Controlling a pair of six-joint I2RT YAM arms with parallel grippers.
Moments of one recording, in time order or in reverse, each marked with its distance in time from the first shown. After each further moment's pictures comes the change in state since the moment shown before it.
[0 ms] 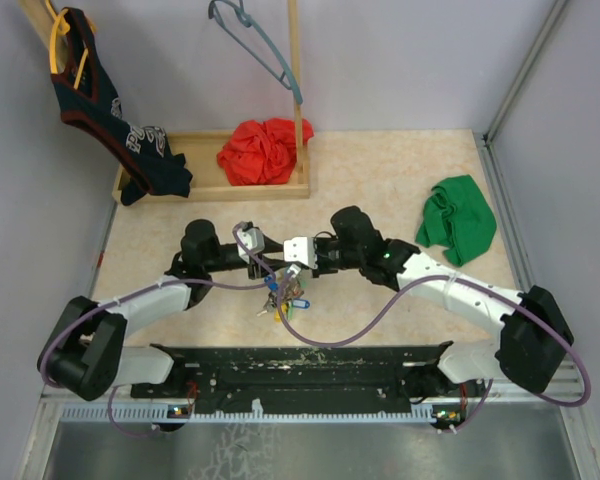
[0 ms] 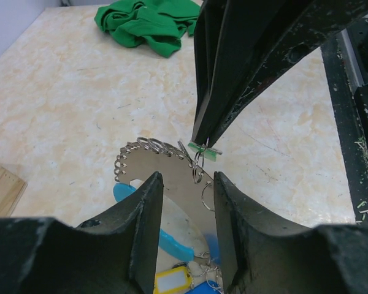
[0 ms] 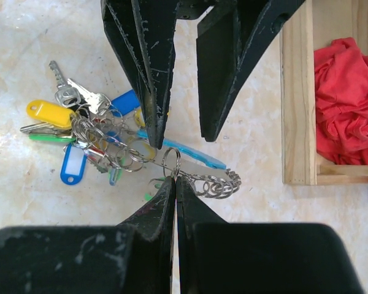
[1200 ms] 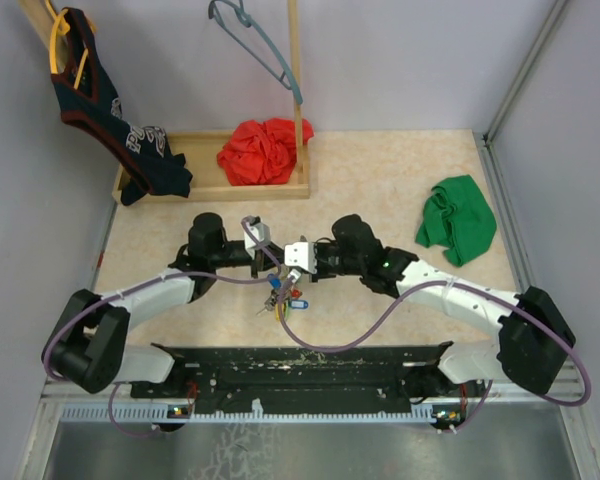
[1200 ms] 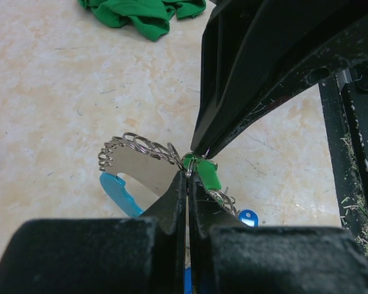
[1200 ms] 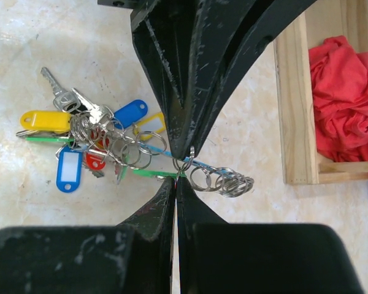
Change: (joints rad) left arm -0.003 0.045 0.087 -0.159 0.025 0.033; right arm 0.019 -0.011 -0.063 0.094 0.031 0.029
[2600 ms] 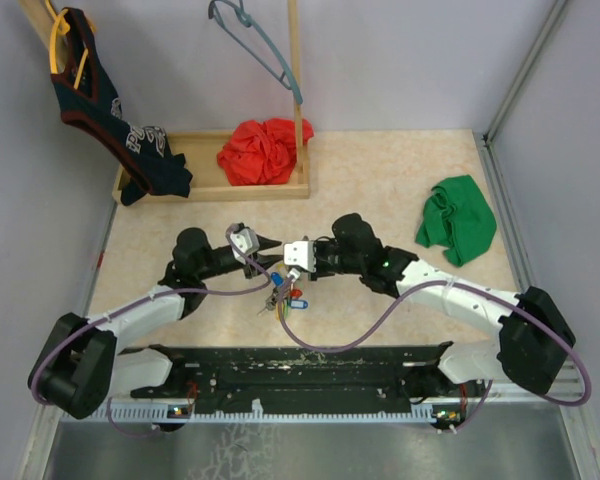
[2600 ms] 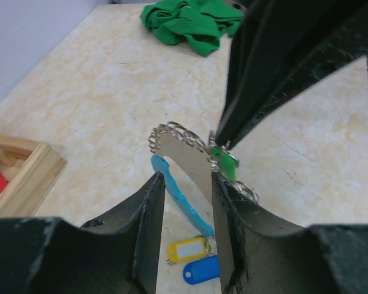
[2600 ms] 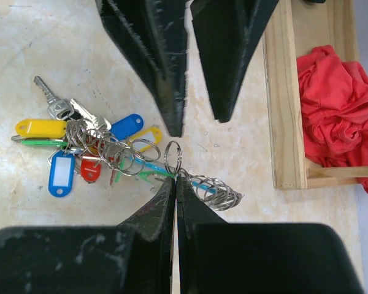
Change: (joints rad) left arm 0.001 -0.146 -0.144 0.194 -0.200 -0.079; right arm 0.002 -0.001 -0.024 0.063 0.008 0.003
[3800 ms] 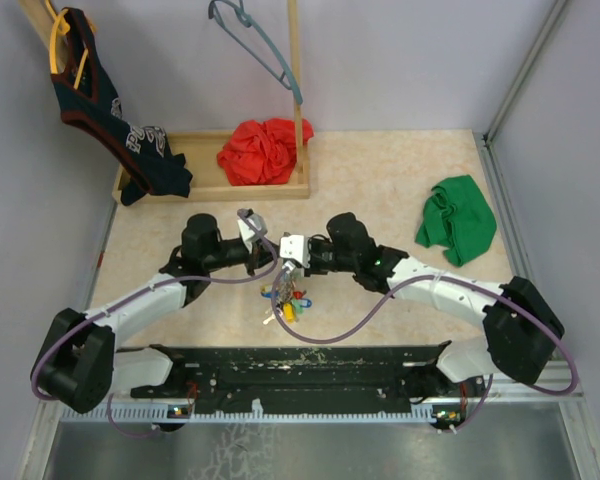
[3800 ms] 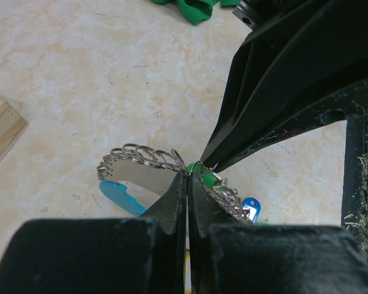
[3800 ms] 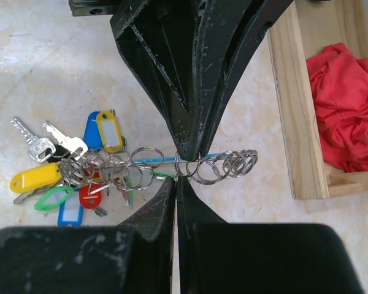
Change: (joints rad) left arm -0.006 0.031 0.135 -0.307 0.023 -0.019; right arm 0.000 0.076 0.016 0.079 -0.039 0.100
